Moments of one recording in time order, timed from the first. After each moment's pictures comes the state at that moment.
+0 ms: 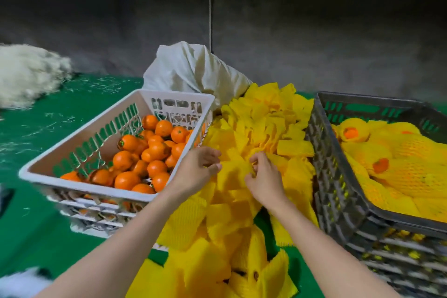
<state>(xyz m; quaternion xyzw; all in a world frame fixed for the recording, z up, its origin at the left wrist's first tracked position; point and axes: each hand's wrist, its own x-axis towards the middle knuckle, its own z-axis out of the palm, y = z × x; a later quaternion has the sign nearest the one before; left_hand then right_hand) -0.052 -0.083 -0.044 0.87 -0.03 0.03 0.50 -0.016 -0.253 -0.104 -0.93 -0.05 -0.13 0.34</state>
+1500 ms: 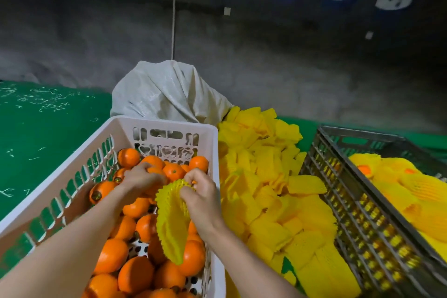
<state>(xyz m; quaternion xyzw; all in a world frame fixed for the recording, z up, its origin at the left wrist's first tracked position) 0.156 0.116 -0.099 0.86 0.14 -0.08 0.49 0.041 -0.037 -0.055 -0.76 -0.09 -0.09 0.64</state>
